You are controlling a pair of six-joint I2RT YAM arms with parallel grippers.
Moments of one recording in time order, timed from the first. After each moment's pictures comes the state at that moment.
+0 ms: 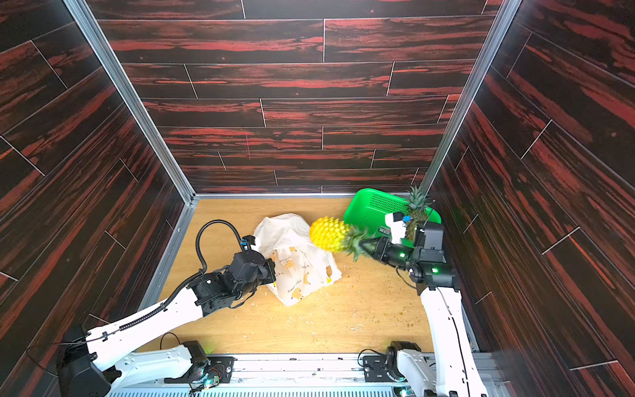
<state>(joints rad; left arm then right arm) -0.84 1.14 0.87 -0.42 -0.29 -0.87 -0.01 0.97 1.05 -0.73 -0.88 0.48</state>
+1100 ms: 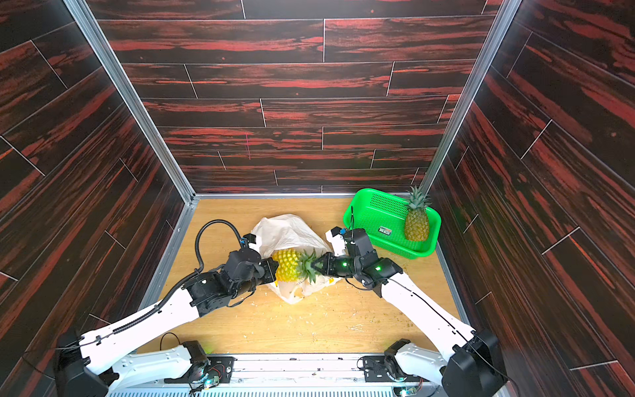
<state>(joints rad) -0.84 1.10 0.89 -0.41 -0.18 -0.89 0.60 1.18 0.91 -0.35 -0.48 0.70</state>
